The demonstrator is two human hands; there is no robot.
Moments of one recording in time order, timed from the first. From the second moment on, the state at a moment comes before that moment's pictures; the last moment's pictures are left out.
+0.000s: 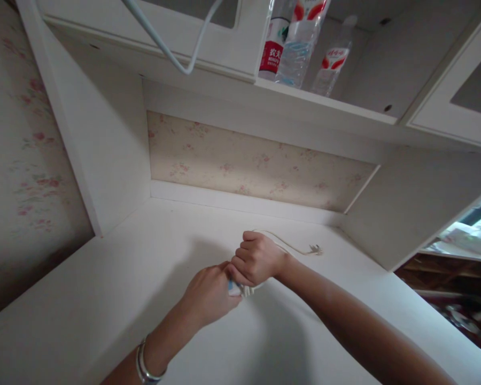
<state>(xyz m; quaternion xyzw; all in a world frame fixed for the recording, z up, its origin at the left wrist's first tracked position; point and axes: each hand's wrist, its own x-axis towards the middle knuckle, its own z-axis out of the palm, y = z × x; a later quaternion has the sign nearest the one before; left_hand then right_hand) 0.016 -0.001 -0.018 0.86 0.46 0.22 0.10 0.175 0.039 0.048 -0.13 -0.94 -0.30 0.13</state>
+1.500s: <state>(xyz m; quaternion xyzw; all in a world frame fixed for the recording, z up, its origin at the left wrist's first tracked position) 0.010 -0.013 -0.016 0.94 0.26 0.24 0.05 0.269 0.096 0.009 -0.51 -0.78 -0.33 0.16</state>
